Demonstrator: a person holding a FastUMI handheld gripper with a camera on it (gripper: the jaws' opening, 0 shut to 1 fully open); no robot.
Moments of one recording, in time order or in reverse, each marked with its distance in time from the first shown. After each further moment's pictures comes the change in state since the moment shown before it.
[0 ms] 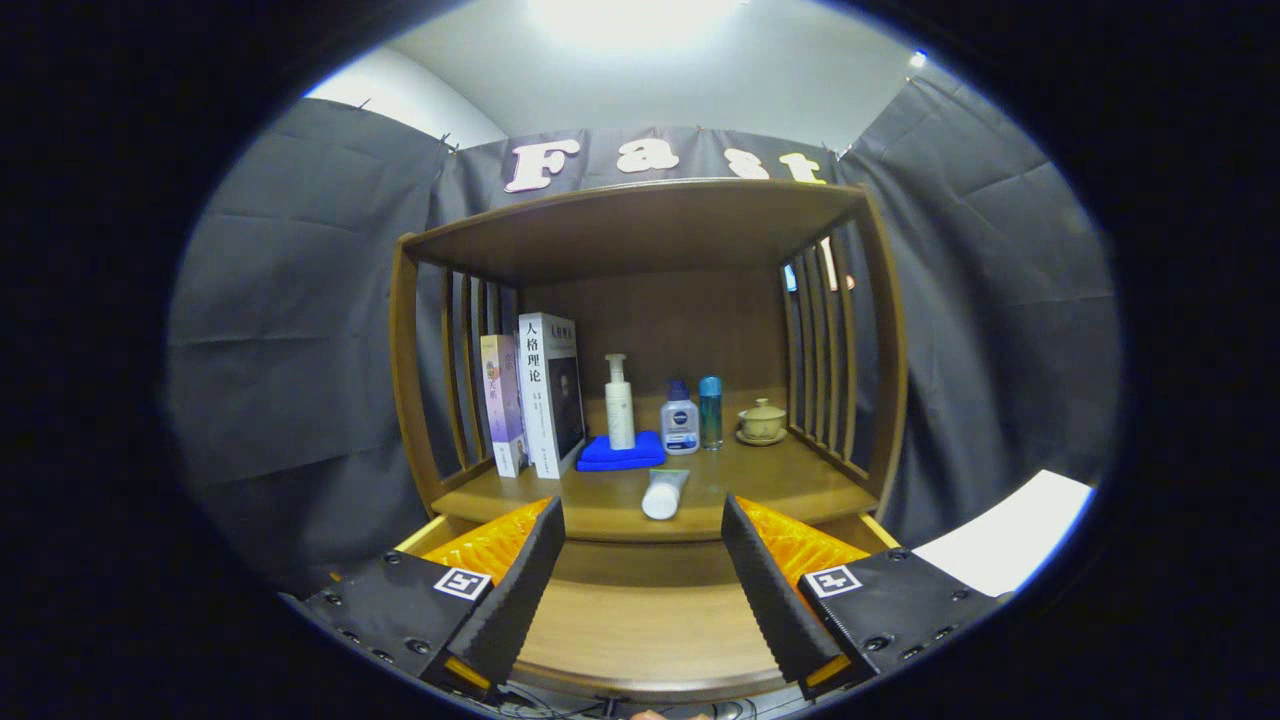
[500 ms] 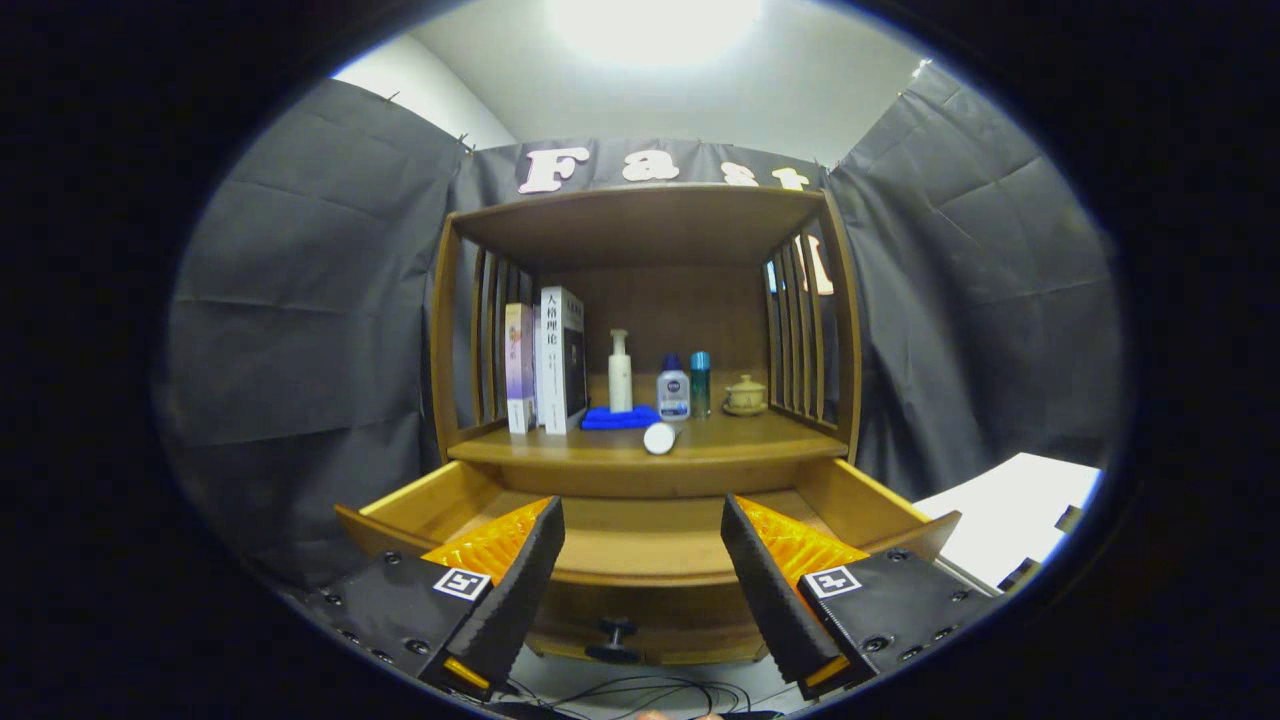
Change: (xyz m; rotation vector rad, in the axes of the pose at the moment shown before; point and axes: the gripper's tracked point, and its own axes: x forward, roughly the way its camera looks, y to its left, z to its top) arm -0.072 0.014 -0.085 -0.031 -0.004 -0.011
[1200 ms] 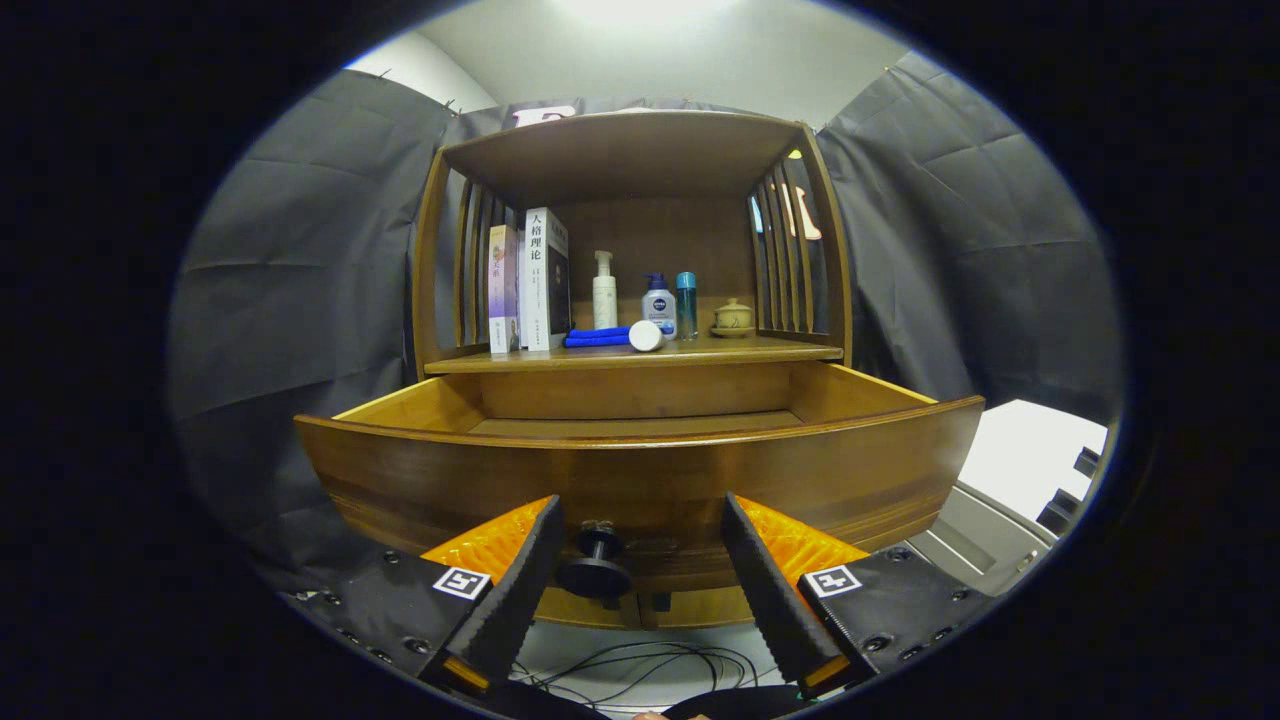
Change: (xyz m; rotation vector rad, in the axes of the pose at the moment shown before) arm 0.018 -0.004 -0.084 0.017 0.122 -0.038
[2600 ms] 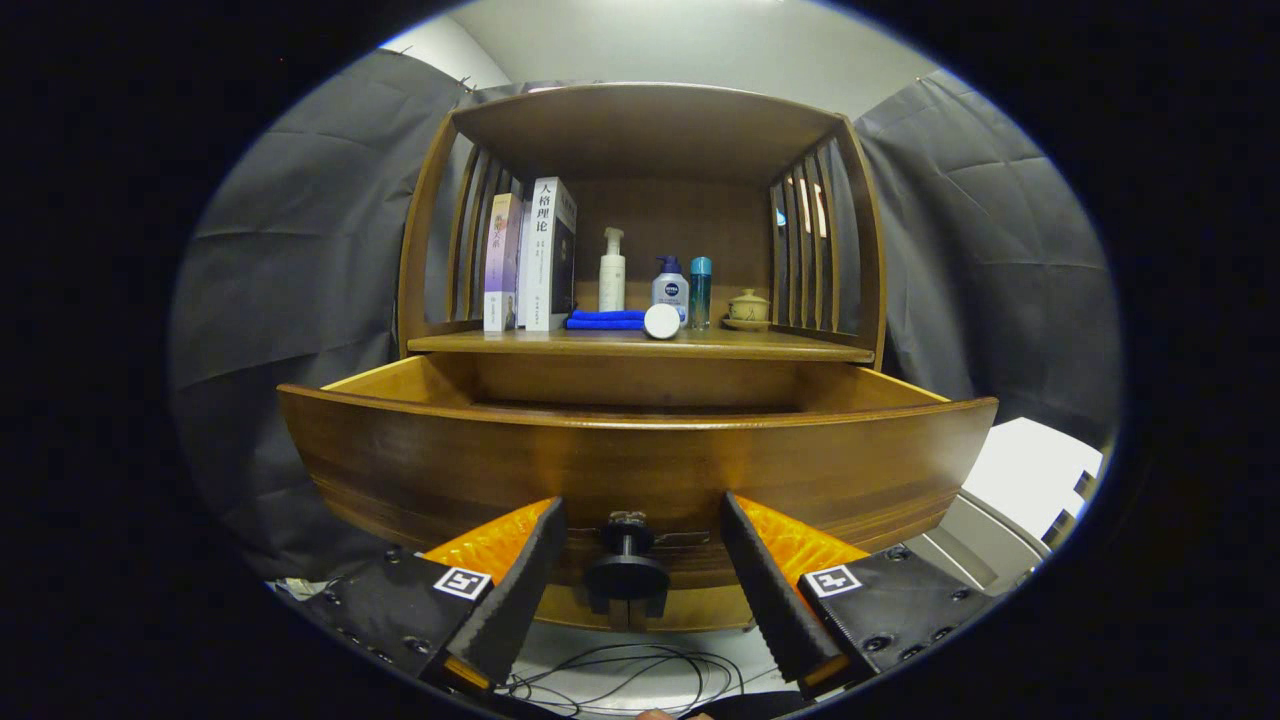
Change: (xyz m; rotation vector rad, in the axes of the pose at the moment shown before) arm 0.046 0.012 0.003 -0.070 0.037 -0.027
